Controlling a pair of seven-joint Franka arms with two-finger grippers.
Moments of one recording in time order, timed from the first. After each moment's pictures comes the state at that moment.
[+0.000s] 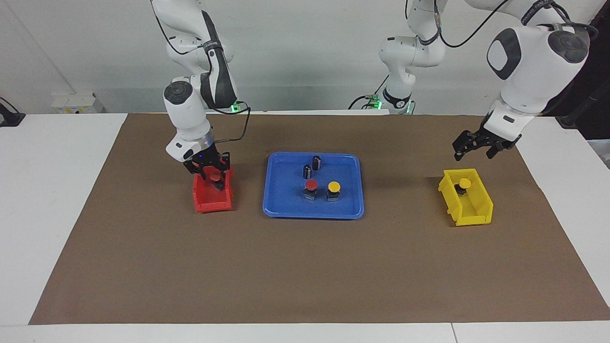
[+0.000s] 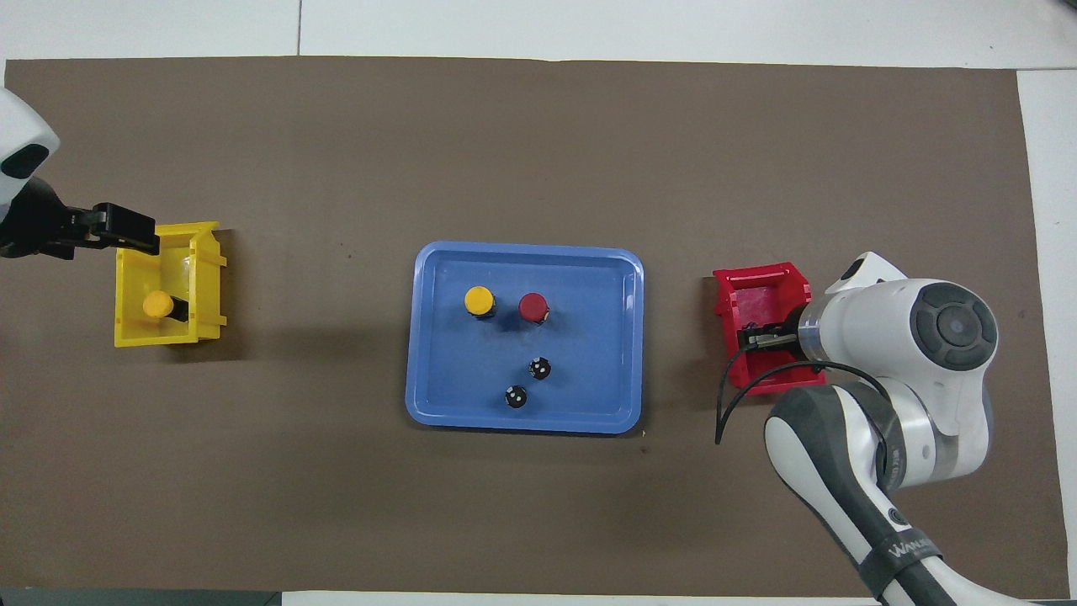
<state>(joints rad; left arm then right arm) -0.15 0.03 0.14 -1.81 -0.01 1.86 0.06 -0.03 -0.07 0.19 -2.40 0.04 2.38 0.03</state>
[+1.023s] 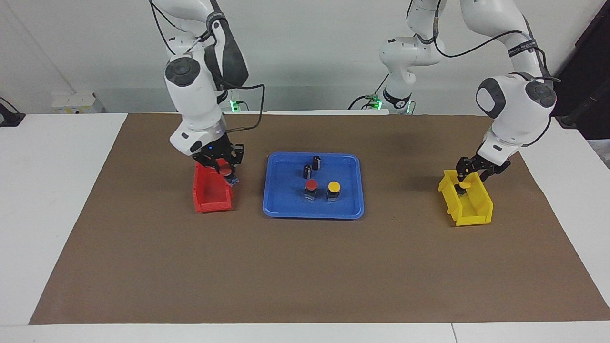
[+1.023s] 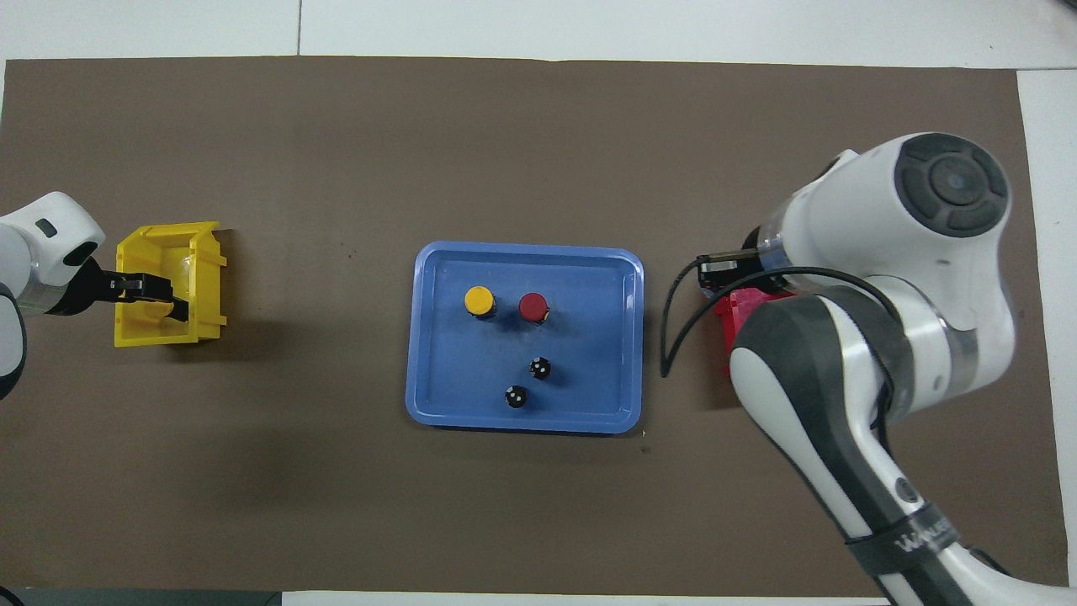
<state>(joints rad) -0.07 0.02 0.14 -2.15 -0.01 2.21 0.17 0.16 0.10 0.20 -1.86 0.04 2.00 0.33</state>
